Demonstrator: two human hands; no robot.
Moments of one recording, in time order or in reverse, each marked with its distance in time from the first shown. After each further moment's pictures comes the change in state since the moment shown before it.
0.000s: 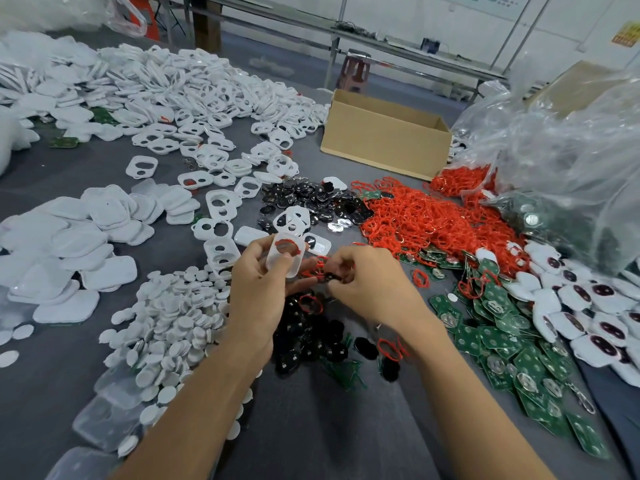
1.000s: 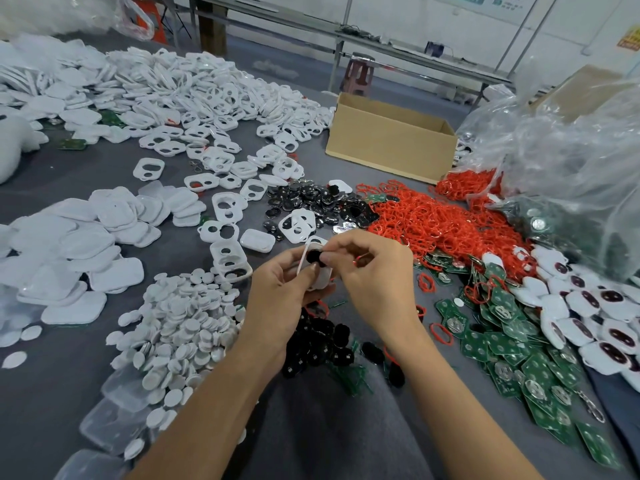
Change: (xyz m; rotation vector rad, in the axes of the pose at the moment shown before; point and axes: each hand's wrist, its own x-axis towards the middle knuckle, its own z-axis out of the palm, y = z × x) left_hand -0.004 -0.006 0.002 0.064 -0.169 -0.020; right_hand -0.007 -0.025 0.004 0.506 0.430 -0.072
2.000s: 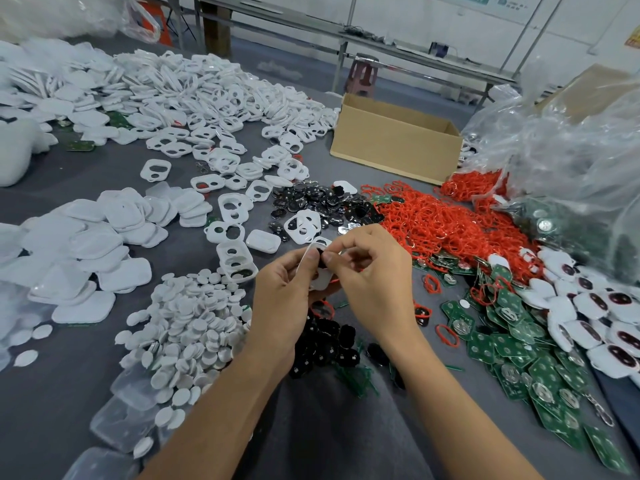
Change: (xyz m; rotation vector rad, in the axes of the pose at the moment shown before) left_hand -0.001 0.000 0.002 -0.039 0.072 0.054; right_hand -0.005 -0.003 0.007 0.052 0.024 0.012
